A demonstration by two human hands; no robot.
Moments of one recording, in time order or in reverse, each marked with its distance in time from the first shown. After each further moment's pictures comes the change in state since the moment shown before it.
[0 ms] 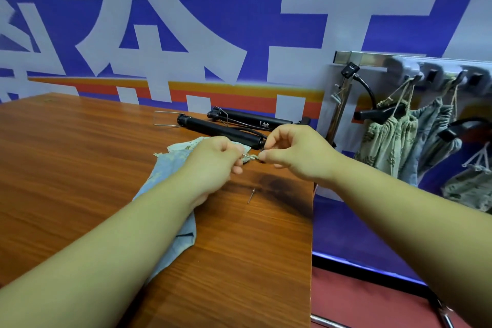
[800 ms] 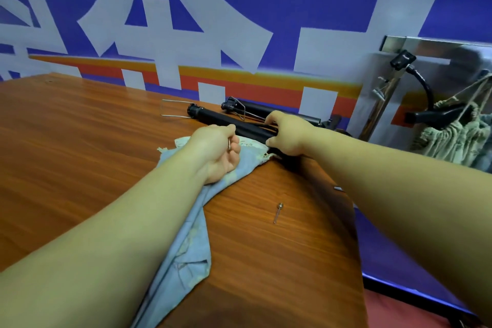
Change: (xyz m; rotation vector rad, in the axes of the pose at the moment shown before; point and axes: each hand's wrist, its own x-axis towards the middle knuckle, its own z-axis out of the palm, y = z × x) left_hand 0.110 -0.045 -0.020 -0.726 -0.026 -0.439; right_hand 0.147 0.048 0.050 -0.613 -0.211 0.139
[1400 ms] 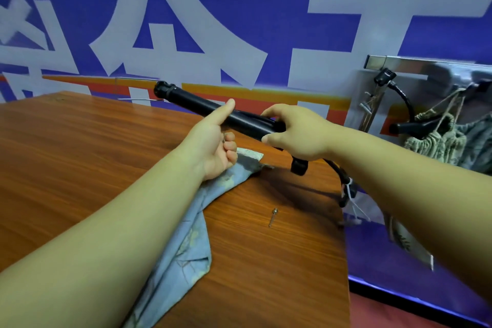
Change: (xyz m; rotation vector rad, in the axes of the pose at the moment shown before) left_hand -0.038 0.029 0.012 -0.060 -0.112 0.113; right_hand -0.085 -0.031 -0.063 0.135 0.124 -0.203
